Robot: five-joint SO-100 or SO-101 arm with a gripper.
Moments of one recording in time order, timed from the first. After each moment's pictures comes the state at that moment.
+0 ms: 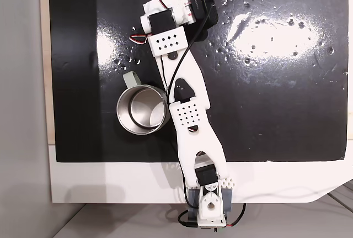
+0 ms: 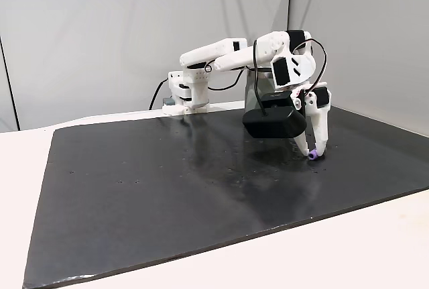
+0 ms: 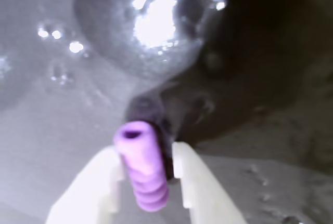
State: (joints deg) arm -15.9 17.1 -2.6 85.3 -6.2
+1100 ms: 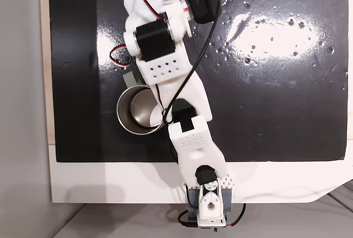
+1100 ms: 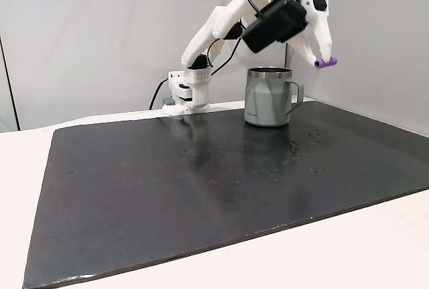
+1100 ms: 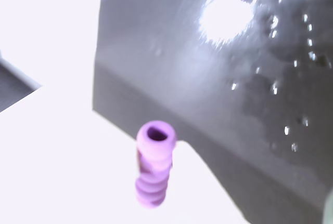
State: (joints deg) arm -16.5 52.1 -0.6 98.7 -4.3
